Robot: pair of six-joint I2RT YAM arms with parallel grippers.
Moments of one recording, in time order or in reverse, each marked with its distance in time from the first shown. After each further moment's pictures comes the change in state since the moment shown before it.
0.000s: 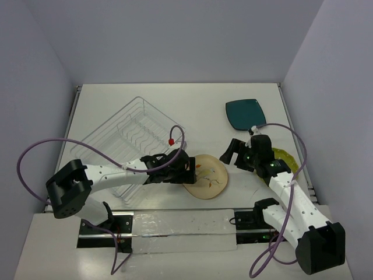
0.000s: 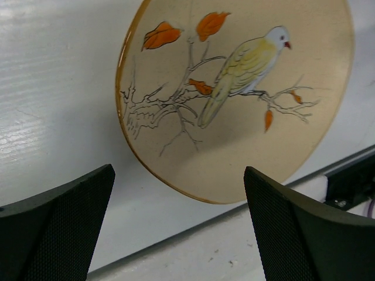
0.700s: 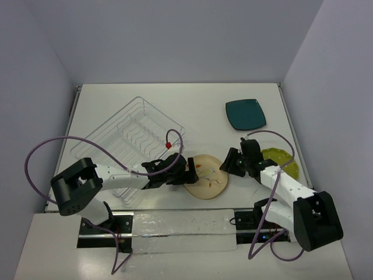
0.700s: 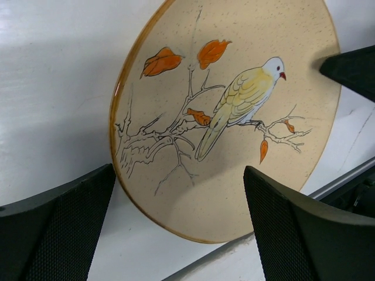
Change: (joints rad) left arm 0.014 0.058 -0.160 0.334 -0.011 -0.072; right arm 0.061 0.234 -0.131 0.213 0.030 0.061
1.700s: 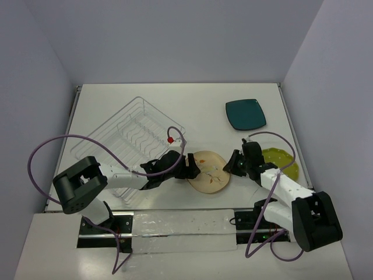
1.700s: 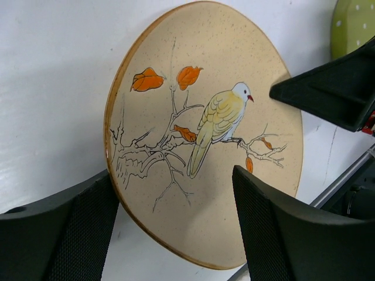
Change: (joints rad) left arm 0.035 0.025 -0.065 0.320 0.015 0.167; right arm -0.017 0.004 -0.054 0.095 0.004 -0.027
